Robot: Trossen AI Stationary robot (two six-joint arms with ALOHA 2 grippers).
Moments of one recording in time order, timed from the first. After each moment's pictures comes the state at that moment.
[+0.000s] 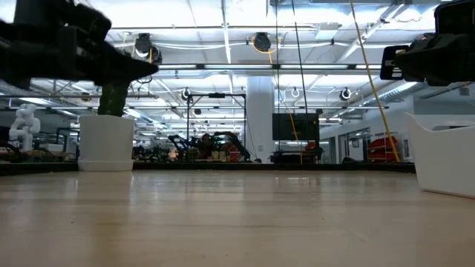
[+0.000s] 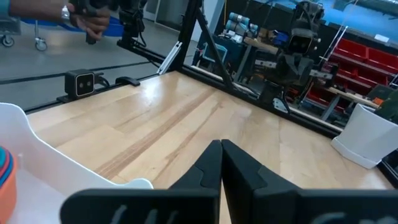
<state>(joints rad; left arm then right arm) -0.03 1.02 0.10 0.92 -0.07 0.19 0.05 0.23 0.02 0.14 -0.29 -0.33</state>
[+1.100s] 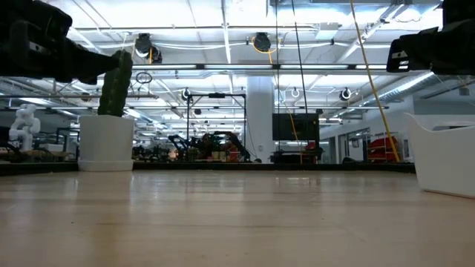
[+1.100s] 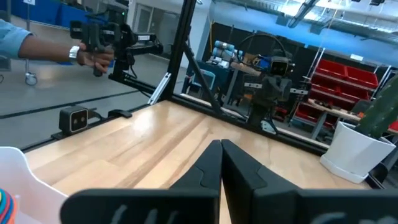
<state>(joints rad) -0.03 0.16 0.01 0.19 -0.08 0.19 0.05 0.01 0.02 0.01 -0.26 -0.26</state>
